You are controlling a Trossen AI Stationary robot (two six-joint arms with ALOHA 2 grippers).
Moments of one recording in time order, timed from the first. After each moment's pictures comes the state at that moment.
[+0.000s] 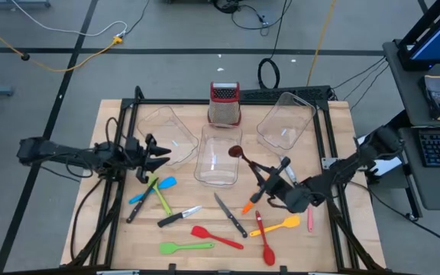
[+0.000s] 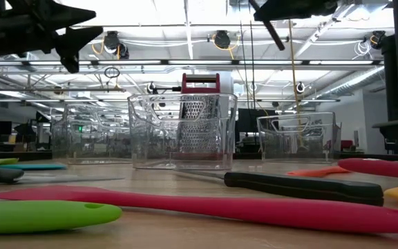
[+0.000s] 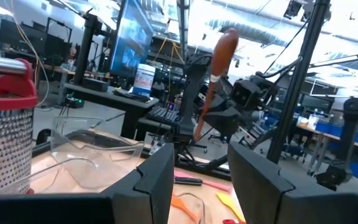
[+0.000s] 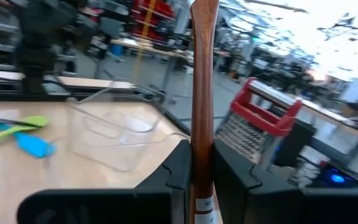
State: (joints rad) left arm -0.07 0.52 0.04 0.73 -0.10 -0.24; right arm 0.54 1.46 0.75 0.56 1.29 -0.15
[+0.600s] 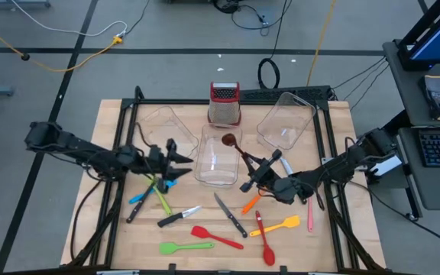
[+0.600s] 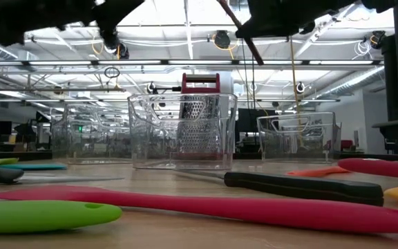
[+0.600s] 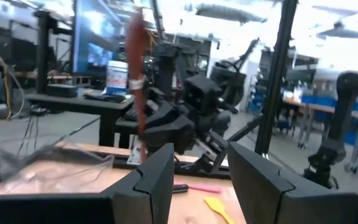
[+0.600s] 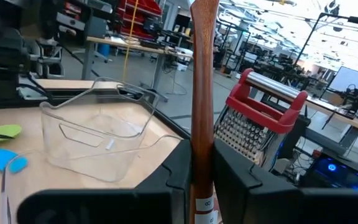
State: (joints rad) left arm -0.18 1.11 0.35 0.99 -0.10 -0.09; right arm 0.41 1.54 0.75 0.70 1.20 -0.17
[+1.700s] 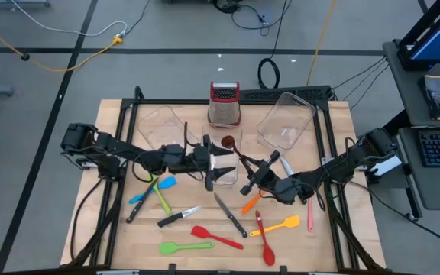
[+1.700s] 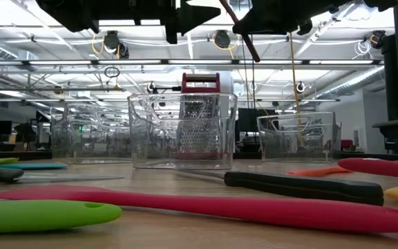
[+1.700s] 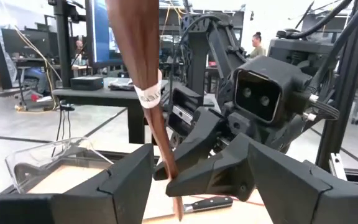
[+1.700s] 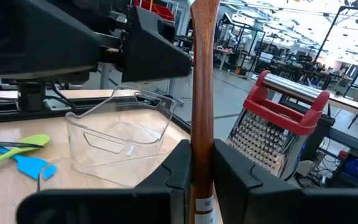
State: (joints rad) left arm -0.10 1.58 0.81 0.90 -0.16 -0.03; right arm 0.42 1.54 0.75 0.72 1.15 -0.12
